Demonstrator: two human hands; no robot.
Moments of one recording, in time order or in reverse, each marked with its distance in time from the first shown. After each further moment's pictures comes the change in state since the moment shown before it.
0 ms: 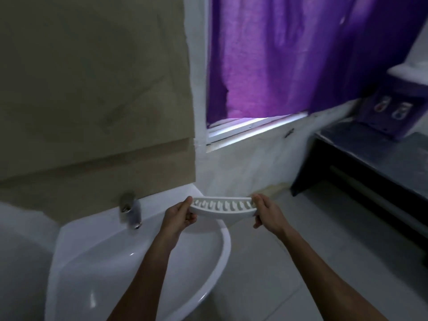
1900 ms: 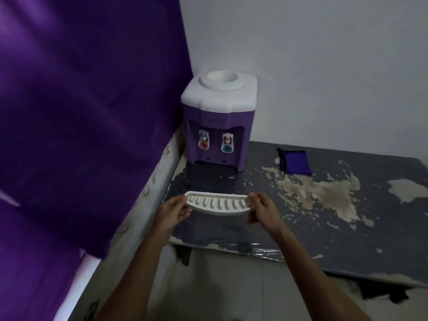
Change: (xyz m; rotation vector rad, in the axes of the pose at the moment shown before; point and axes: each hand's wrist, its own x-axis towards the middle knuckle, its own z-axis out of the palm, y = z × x) left_hand 0.440 -0.008 0.880 0.416 -0.784 -0.125; right_hand 0.451 0.244 -0.612 0.408 0.860 0.357
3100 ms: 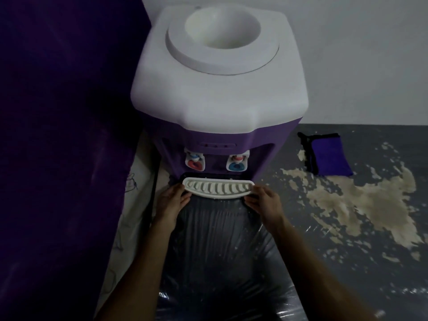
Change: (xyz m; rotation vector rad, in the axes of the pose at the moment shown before) left_hand 0.315 -0.014 0.046 -0.004 0.065 -0.282; right_hand 0.258 0.053 0.065 0.448 0.303 0.506
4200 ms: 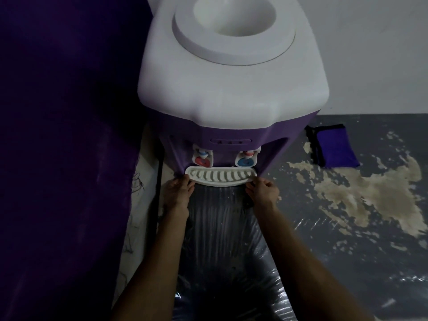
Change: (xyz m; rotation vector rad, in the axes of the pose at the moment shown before) left_hand 0.028 0.002 0.012 -0.109 0.107 0.010; right_hand 0.020 0.013 0.045 0.207 0.289 0.006
